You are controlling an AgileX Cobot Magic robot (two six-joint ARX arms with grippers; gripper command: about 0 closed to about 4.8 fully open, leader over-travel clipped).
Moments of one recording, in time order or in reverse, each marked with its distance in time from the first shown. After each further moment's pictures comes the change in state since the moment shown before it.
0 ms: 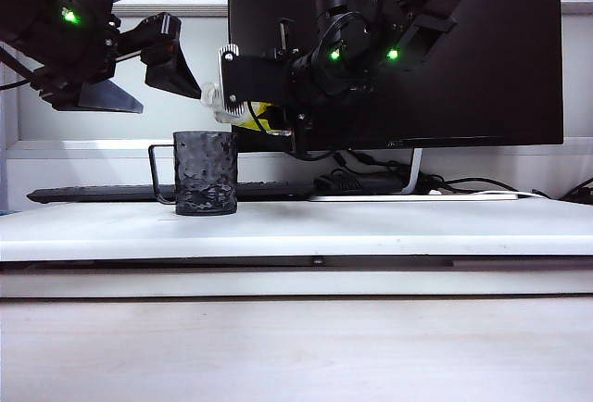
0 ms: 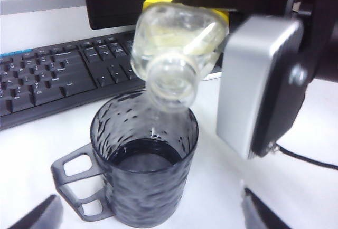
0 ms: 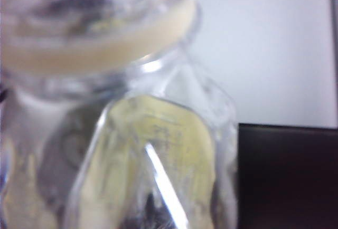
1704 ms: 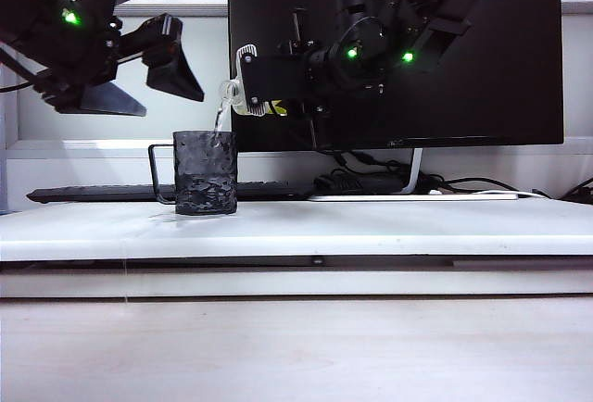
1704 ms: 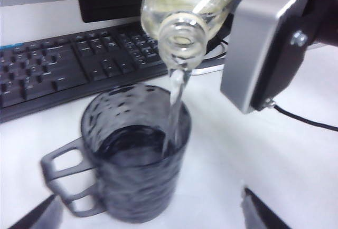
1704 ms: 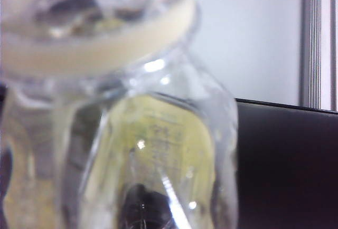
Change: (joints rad) left arm -0.013 0.000 0.000 -0.016 0.017 0.000; right arm -0.046 0.000 0.002 0.083 -0.029 -0.104
